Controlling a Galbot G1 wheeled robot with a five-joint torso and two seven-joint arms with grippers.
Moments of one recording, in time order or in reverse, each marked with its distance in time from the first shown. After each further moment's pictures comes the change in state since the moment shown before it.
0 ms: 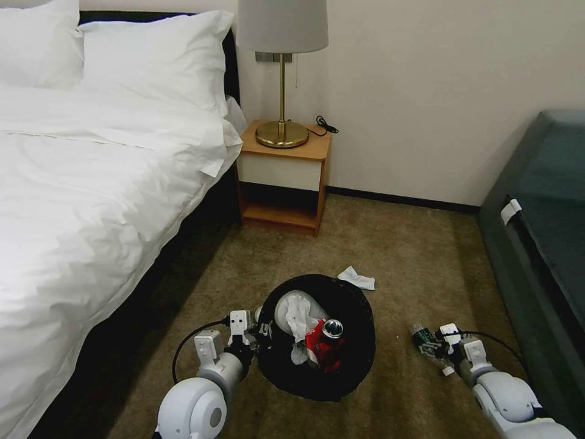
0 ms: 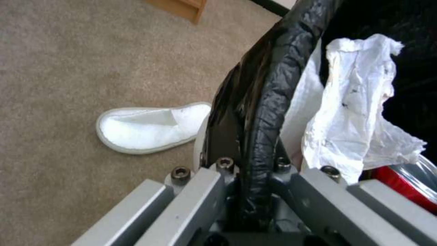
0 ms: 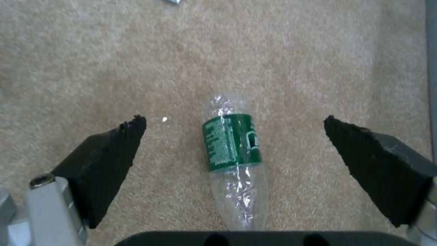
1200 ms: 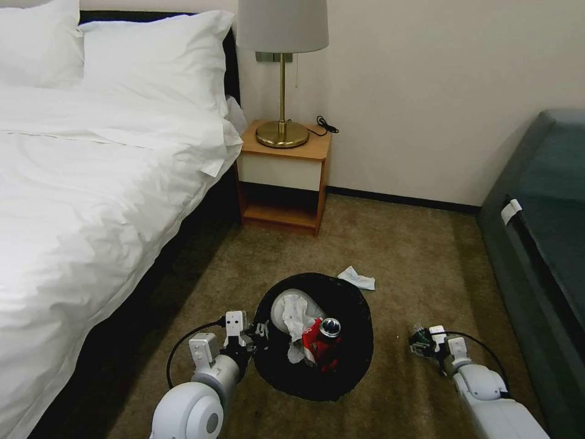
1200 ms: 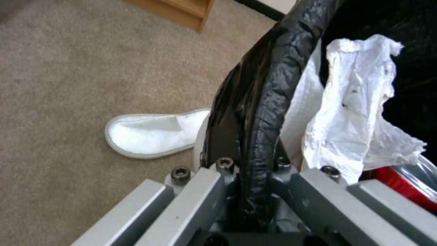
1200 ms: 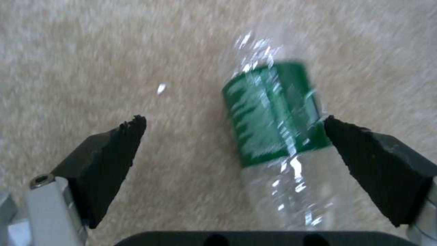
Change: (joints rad) left arm 0.037 -0.013 -0.014 -0.040 0.036 -0.012 0.011; right arm 0.247 0.158 -0.016 -0.451 -0.089 0.116 -0.079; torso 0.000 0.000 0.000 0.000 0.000
